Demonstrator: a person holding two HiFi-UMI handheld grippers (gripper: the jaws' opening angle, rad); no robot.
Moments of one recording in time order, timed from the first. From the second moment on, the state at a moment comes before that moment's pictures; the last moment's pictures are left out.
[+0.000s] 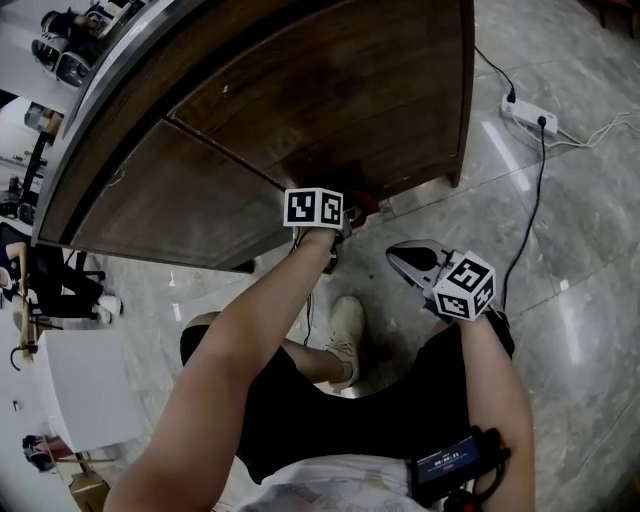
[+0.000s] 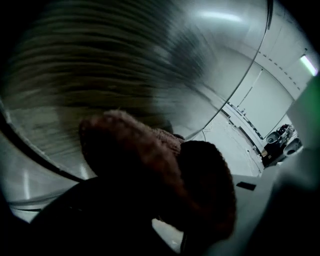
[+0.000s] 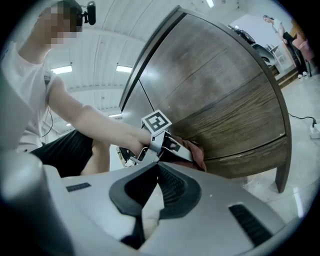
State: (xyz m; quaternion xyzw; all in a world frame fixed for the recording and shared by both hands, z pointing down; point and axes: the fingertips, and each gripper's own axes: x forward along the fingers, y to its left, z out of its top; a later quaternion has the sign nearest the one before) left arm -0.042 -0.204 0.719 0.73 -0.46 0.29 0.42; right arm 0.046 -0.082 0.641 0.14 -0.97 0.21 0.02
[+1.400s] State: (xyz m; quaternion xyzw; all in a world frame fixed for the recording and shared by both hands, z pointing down) left arm 0.160 -0.240 0.568 0.94 -0.22 0.26 0.11; right arm 0.152 -0.107 0.587 0.31 -0.94 0.12 -0.04
